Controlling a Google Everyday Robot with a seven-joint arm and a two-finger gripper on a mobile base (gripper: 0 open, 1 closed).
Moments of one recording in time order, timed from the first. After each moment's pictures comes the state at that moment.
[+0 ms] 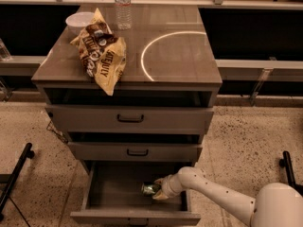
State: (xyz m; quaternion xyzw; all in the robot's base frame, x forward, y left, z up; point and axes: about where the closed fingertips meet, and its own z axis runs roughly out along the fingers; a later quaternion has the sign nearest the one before) arm 0.533 -0.039 0.191 -0.69 -0.65 -0.25 0.20
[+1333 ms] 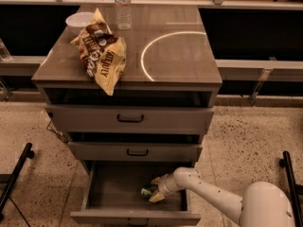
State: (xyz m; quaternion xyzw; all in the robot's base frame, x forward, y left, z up) arm 0.553 -0.025 0.157 -0.72 -0.62 -0.25 0.20
